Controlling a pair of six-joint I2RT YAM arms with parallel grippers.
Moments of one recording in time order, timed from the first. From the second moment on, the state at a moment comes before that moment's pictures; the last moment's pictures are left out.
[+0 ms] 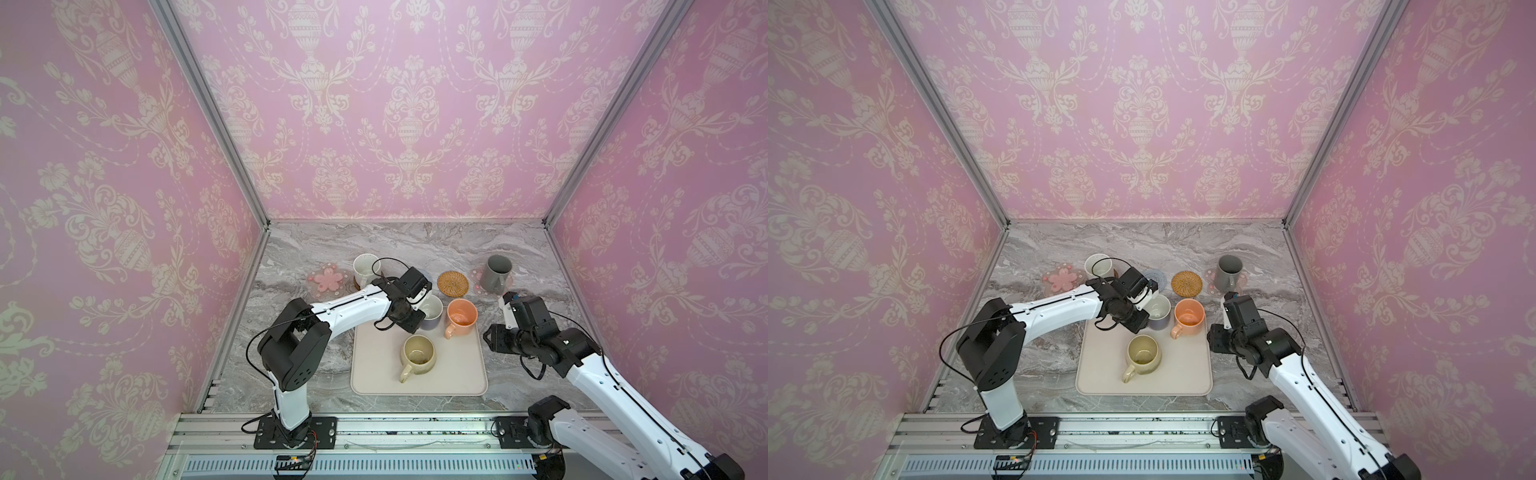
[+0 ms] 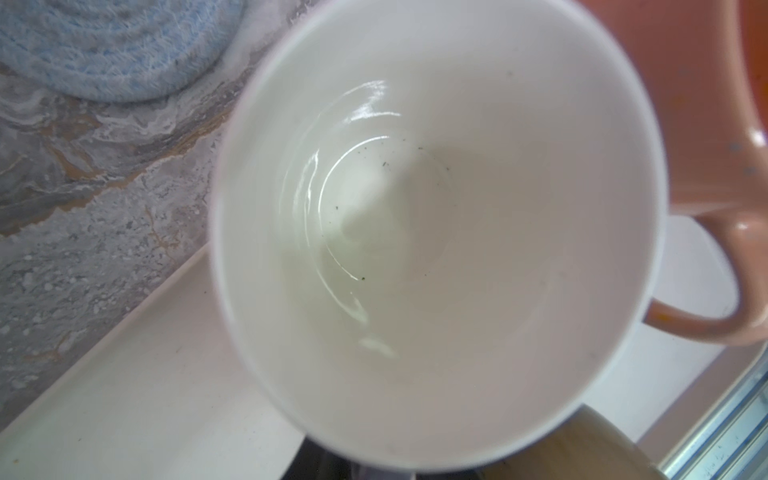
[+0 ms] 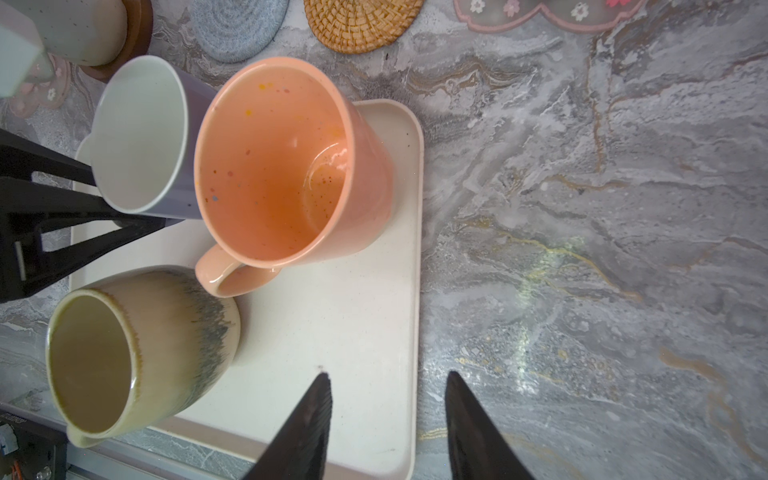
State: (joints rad) left arm -0.77 1.82 1.28 -0.66 0.15 -0.14; right arm 0.36 0.85 0.68 -0.83 -0.05 0.45
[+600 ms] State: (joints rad) left arm -0.78 1.81 1.28 -0.65 0.14 -0.13; right arm 0.37 0.83 0.68 -0.83 -0.04 0.45
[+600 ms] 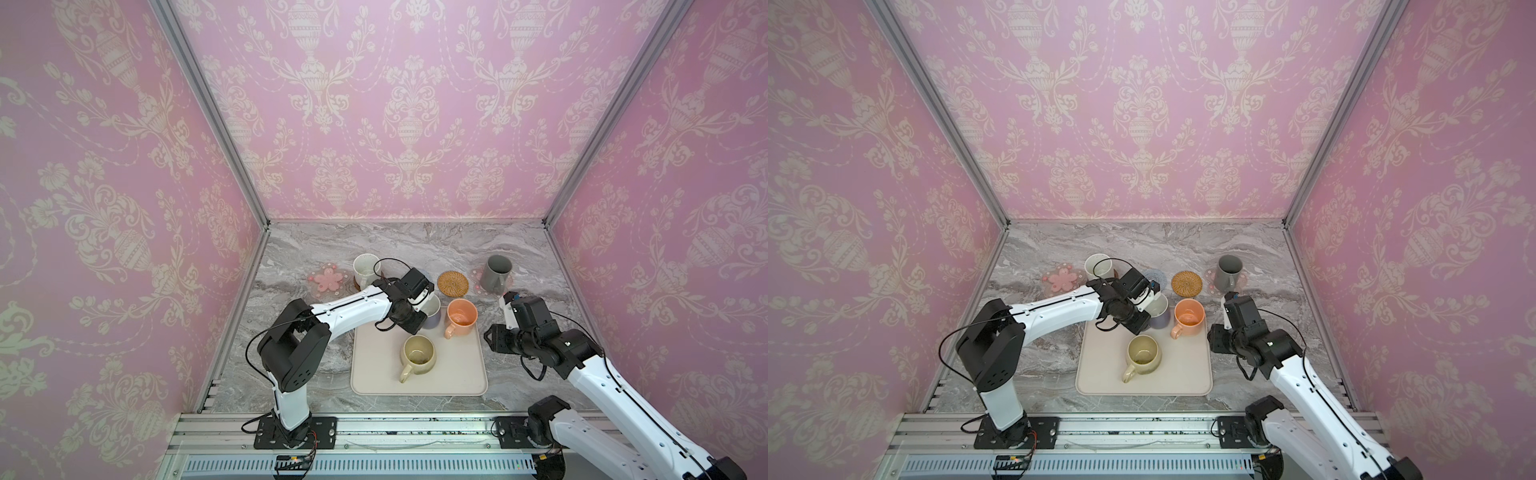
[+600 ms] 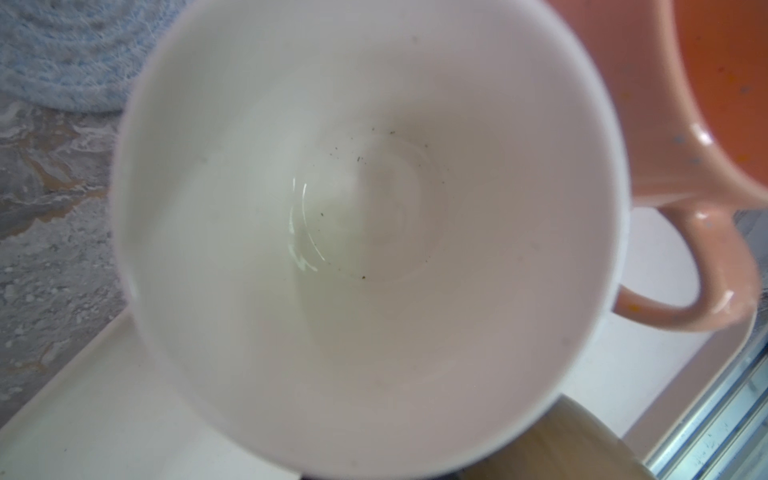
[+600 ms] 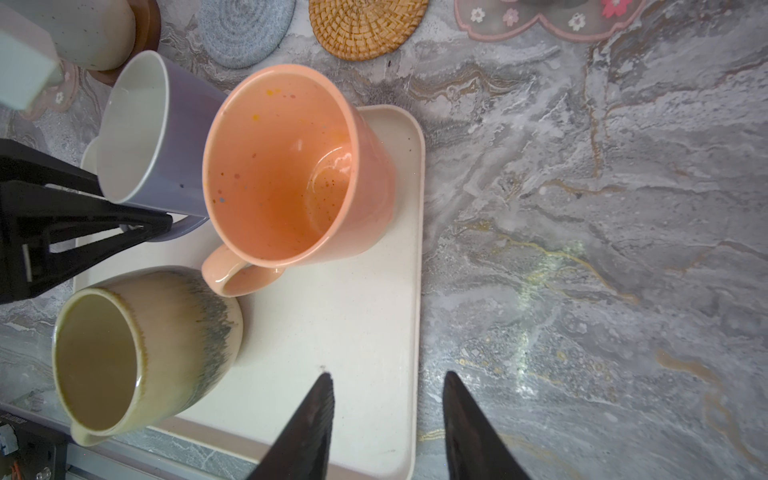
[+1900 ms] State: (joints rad) left arm -0.76 1.48 1.08 -0.81 -0.17 -0.19; right arm 0.38 0.83 0.65 -0.82 -0.04 0.45
